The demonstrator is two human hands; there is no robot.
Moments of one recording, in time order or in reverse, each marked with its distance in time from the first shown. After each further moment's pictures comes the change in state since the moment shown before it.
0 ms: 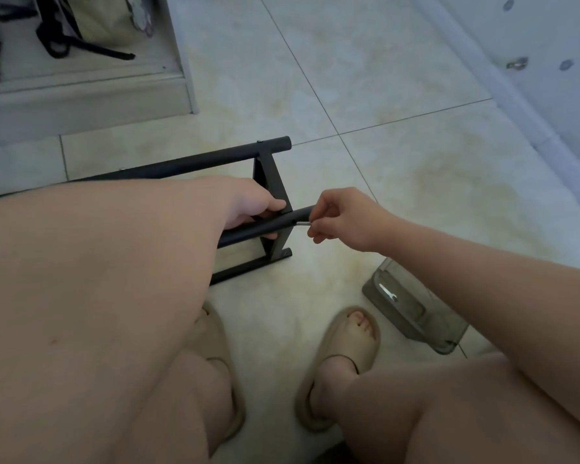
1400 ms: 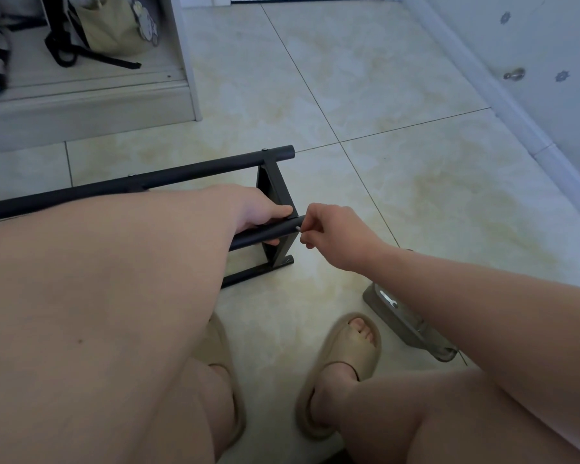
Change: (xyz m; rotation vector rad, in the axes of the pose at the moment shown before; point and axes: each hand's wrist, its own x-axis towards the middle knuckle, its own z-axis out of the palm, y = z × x) left_hand 0.023 -0.006 -0.002 0.095 -0.020 -0.024; right_hand 0.001 -0.005 0.025 -0.181 0.099 -0.071
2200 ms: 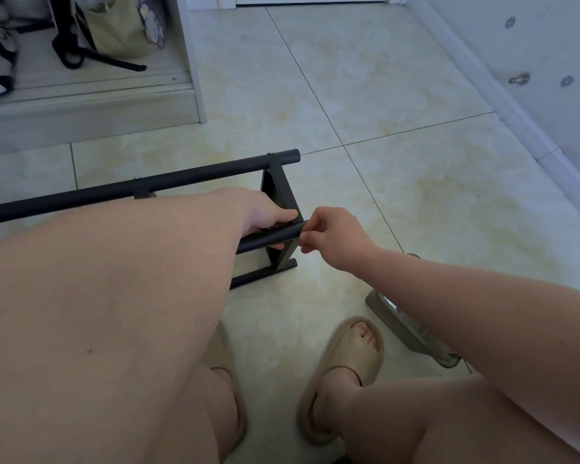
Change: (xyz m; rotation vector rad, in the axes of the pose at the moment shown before) left_hand -0.003 0.003 0.000 0.002 -0.025 -0.015; right_hand 0.015 0.007 0.016 0.257 0.063 0.144
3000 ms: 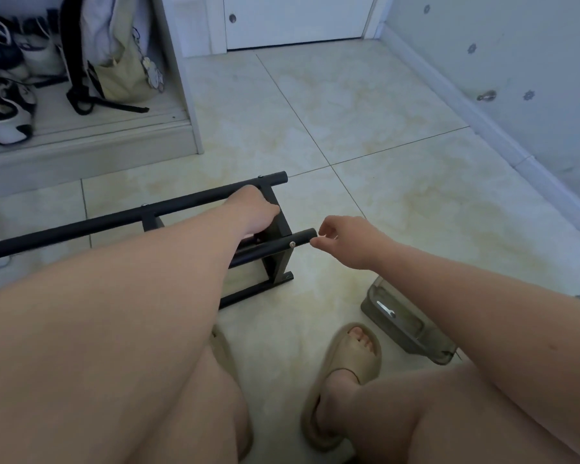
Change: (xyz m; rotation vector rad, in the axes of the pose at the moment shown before) left_hand -0.062 0.023 0.004 0.264 0.465 0.232; right_hand -0.021 0.002 -0.049 -0.467 -0.069 -0.030
